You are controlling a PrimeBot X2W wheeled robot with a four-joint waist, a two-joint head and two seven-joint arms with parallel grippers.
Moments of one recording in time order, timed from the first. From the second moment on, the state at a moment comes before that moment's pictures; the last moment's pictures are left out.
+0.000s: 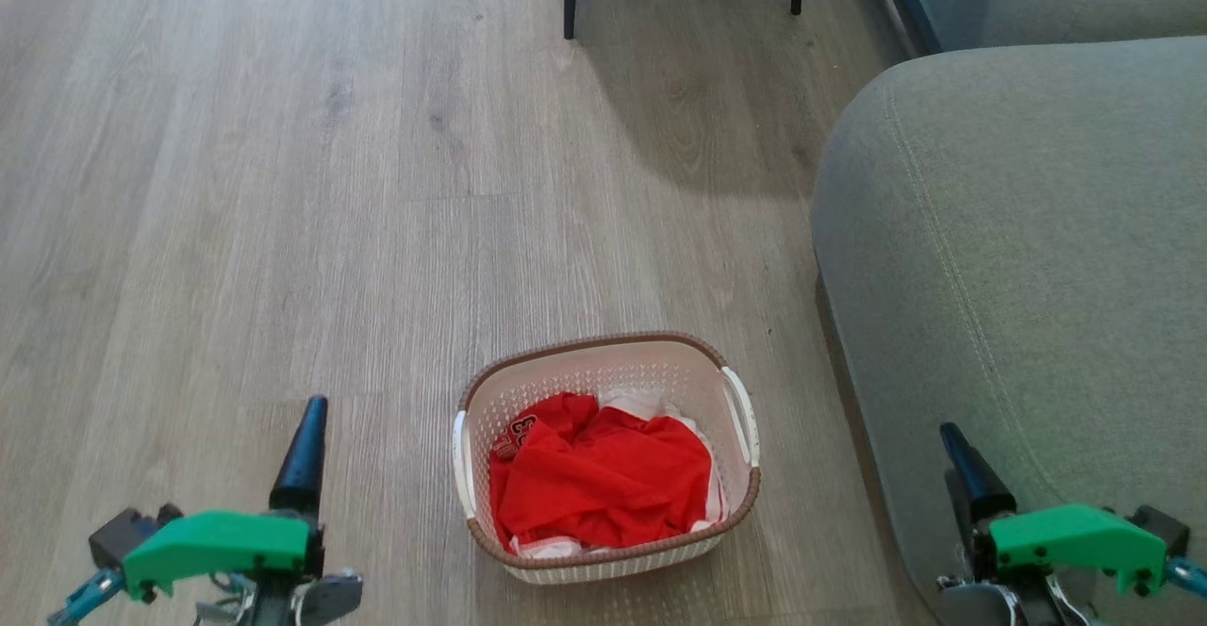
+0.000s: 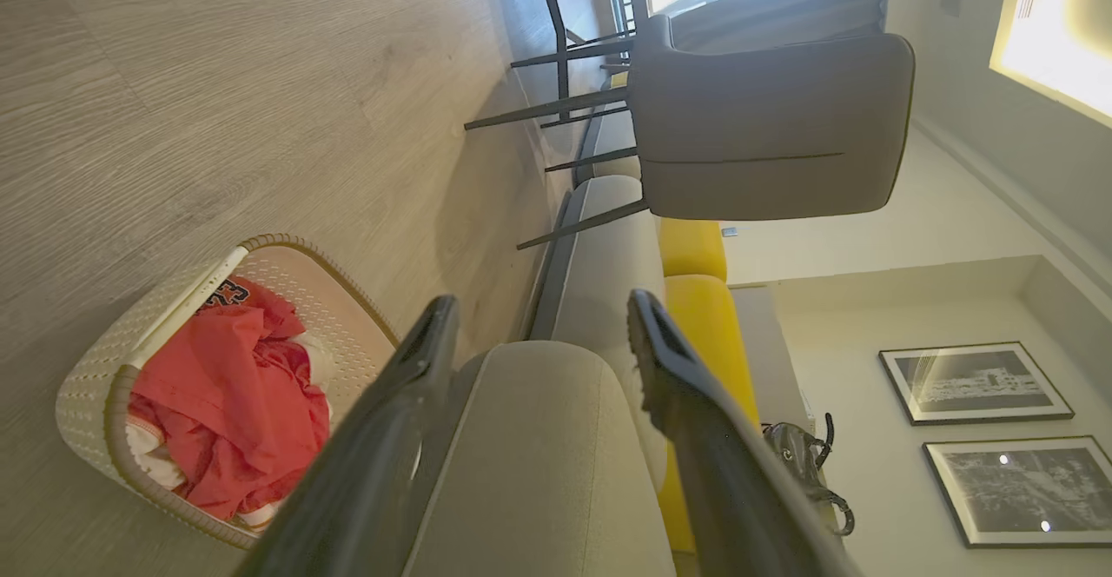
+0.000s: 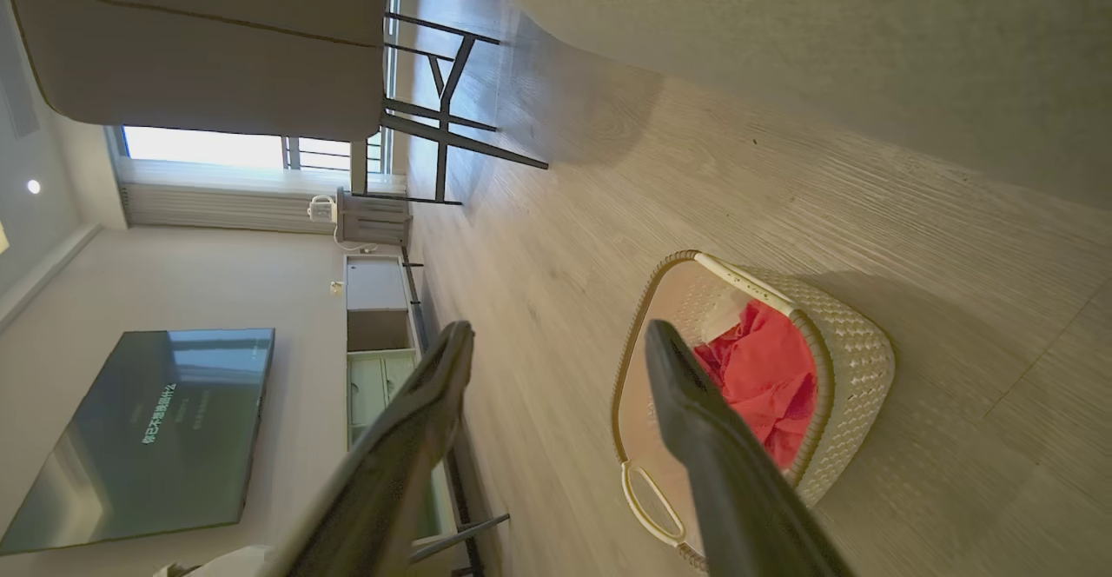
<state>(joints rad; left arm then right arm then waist) 0.02 0.03 -0.02 0.25 -1.38 -0.08 0.00 0.01 -0.03 -0.02 0.32 1.43 0.13 0.00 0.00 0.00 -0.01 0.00</state>
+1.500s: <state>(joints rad) 0.07 0.04 -0.12 0.15 -0.57 0.01 -0.13 0.01 -0.03 0.10 0.21 0.71 0.13 -0.13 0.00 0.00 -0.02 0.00</state>
